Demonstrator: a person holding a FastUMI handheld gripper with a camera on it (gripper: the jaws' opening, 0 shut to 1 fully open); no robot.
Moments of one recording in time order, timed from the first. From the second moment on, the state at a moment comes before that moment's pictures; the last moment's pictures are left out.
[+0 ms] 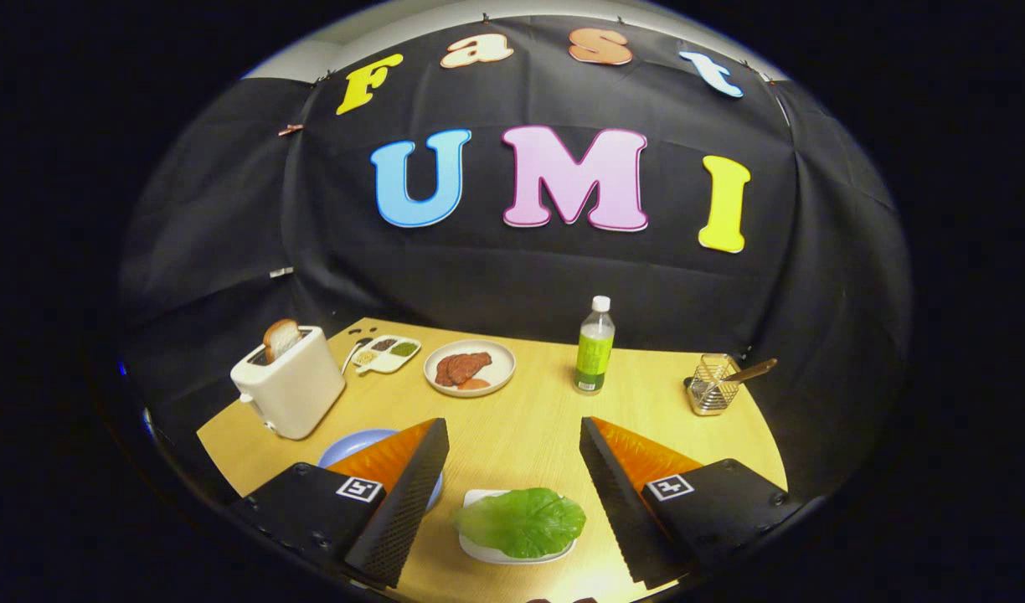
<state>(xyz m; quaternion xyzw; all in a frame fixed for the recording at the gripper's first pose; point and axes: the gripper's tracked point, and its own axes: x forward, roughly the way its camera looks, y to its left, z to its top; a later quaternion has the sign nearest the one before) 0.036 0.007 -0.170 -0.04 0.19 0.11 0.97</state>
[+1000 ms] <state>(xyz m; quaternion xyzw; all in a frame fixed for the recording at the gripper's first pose) 0.040 -0.004 -0.367 -0.13 0.36 0.19 0.91</state>
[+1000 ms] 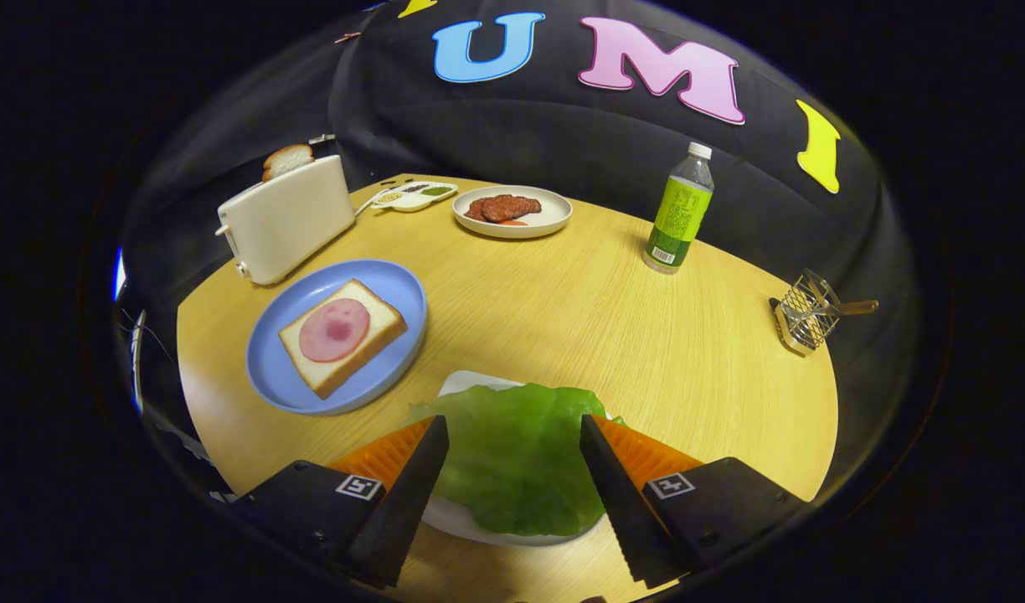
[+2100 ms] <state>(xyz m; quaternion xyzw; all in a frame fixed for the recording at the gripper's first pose) 0.020 0.021 -0.395 -0.07 0.44 0.25 0.86</state>
